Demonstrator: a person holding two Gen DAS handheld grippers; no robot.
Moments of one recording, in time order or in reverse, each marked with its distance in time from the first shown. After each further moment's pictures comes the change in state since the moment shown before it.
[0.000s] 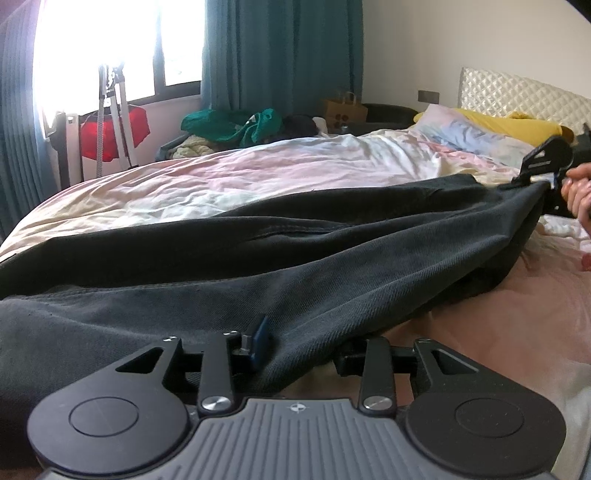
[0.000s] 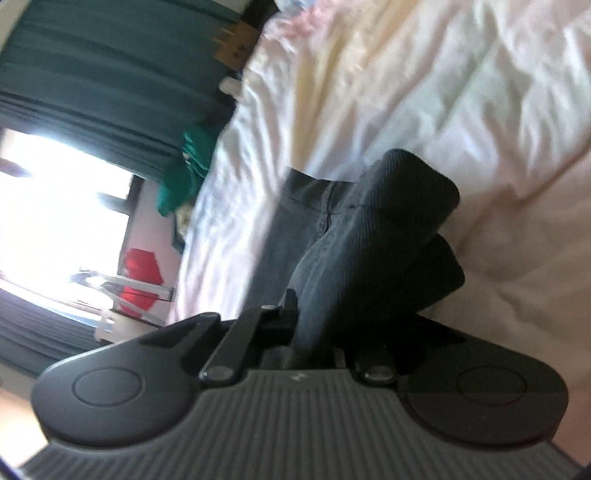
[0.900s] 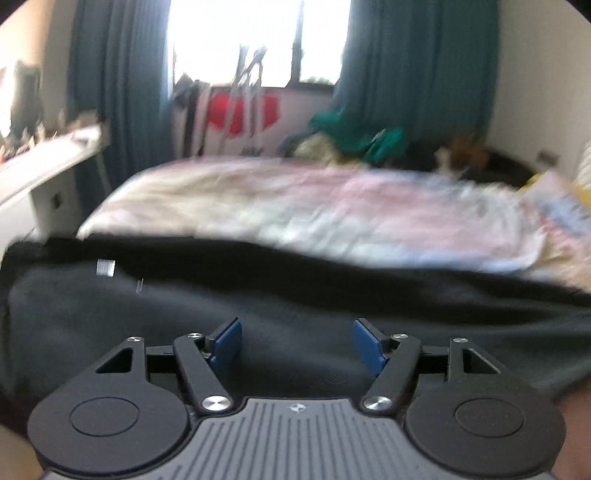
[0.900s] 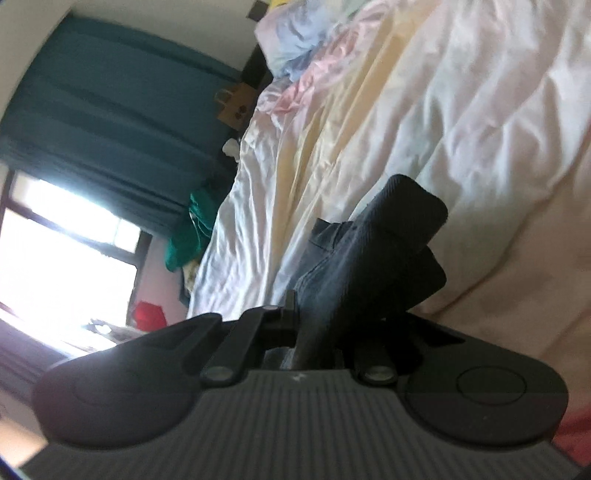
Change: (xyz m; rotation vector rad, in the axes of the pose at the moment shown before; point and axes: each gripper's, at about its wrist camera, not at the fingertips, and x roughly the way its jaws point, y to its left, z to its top) left arm -0.037 0.044 0.035 -0.301 0.069 0.324; right arm -0.037 -0.044 0.044 -0.017 -0.166 -0.013
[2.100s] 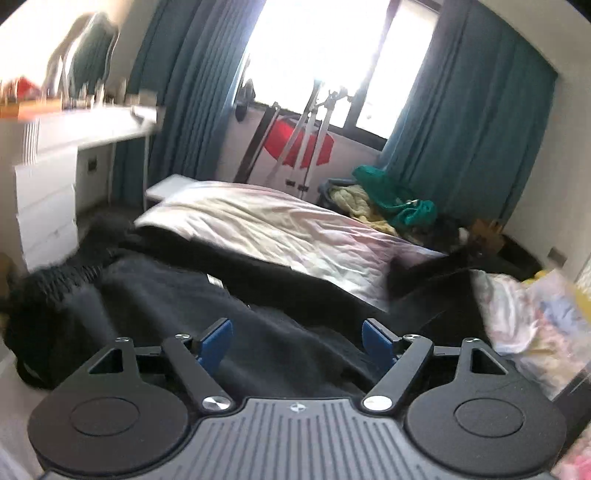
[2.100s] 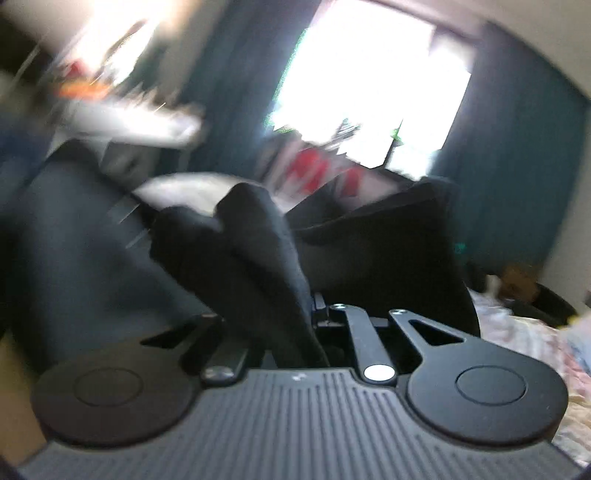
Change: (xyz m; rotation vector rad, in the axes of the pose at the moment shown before) left arm -0.105 0.122 0.003 -0.292 -0.156 -0.065; right arm -0.004 0.215 -0.478 -1.661 -0.019 0.324
